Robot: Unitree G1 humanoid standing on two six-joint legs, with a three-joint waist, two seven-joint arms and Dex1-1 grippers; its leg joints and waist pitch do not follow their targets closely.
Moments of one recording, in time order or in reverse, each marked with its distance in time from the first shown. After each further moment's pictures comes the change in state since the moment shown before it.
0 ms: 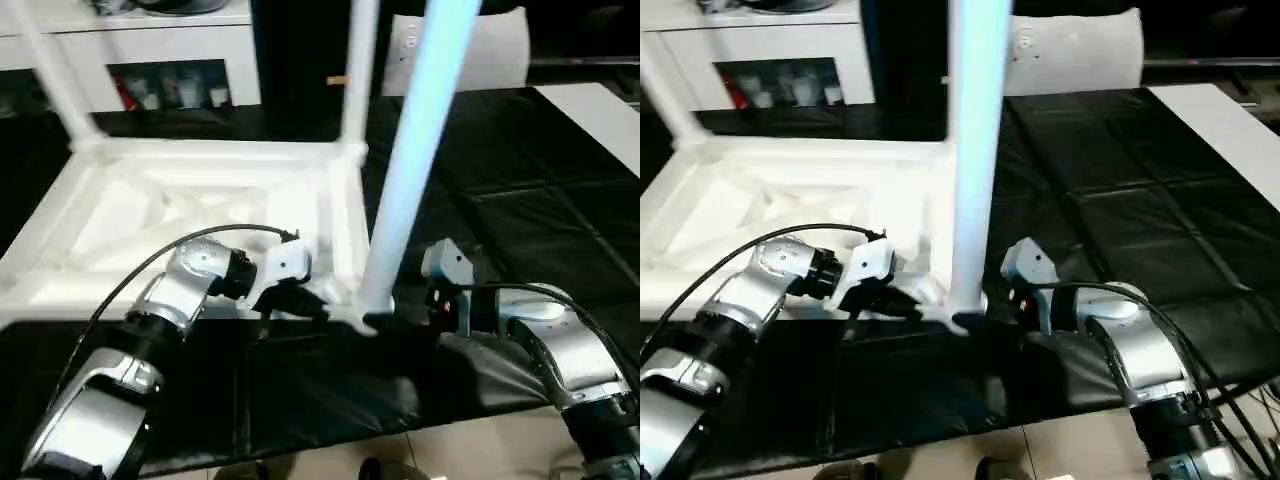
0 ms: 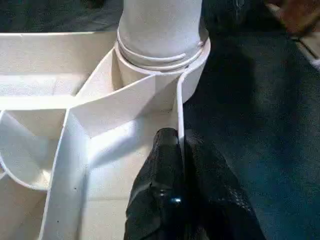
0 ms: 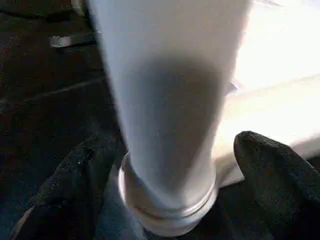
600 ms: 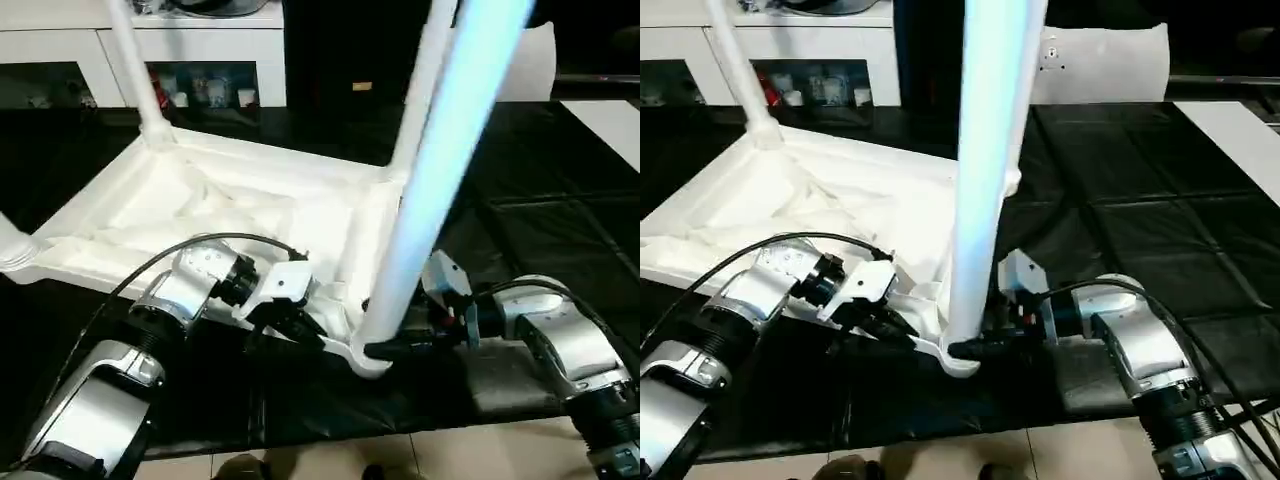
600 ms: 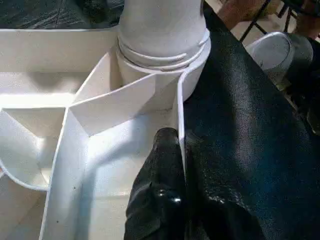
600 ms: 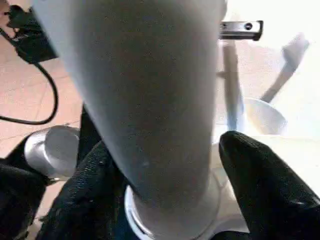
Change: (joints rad) left arm -0.030 0.002 -0.065 0.061 -0.020 -0.109 -0.125; right arm -0.028 -0.028 0.060 0.007 0.068 0.028 0.197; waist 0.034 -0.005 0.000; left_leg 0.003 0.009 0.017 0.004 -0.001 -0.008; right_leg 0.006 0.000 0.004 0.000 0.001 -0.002
